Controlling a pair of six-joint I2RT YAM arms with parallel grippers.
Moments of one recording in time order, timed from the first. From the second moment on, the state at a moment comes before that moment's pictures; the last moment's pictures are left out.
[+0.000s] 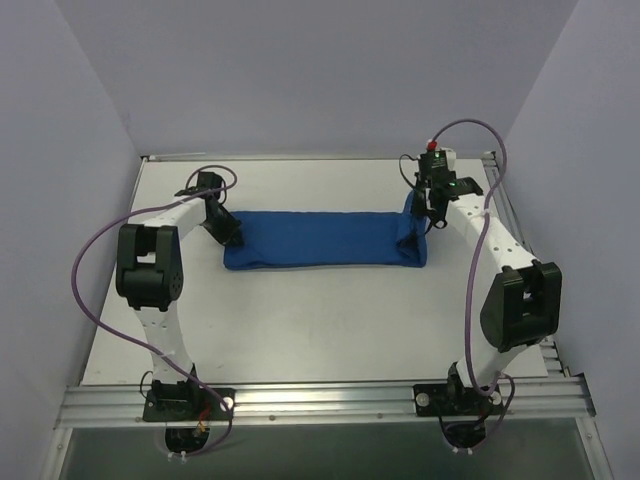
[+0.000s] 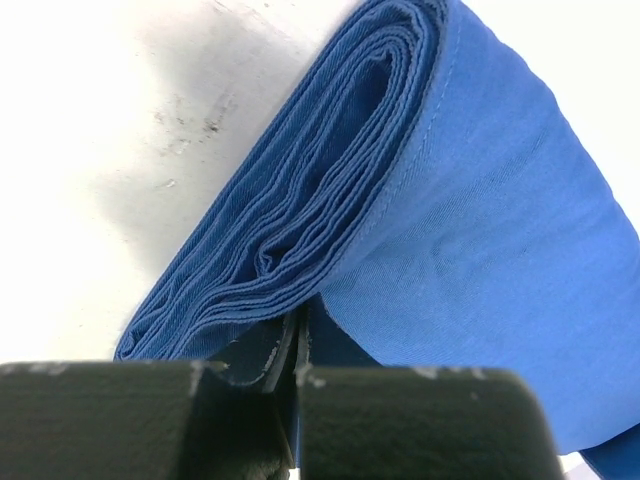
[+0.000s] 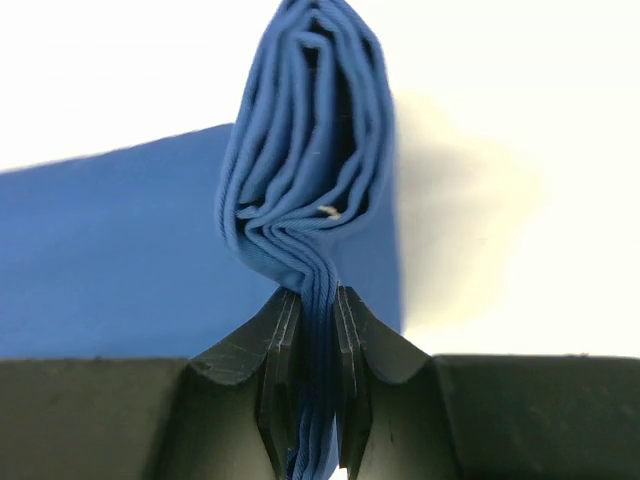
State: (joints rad) left arm -0.10 2.03 1.45 -0.62 0.07 -0.85; right arm 0.24 1.65 1.39 -0.62 0.26 0.35
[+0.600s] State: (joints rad) left arm -0.10 1.86 1.32 -0.59 0.07 -0.81; right arm -0.08 1.64 1.26 -0.60 0.30 0.30
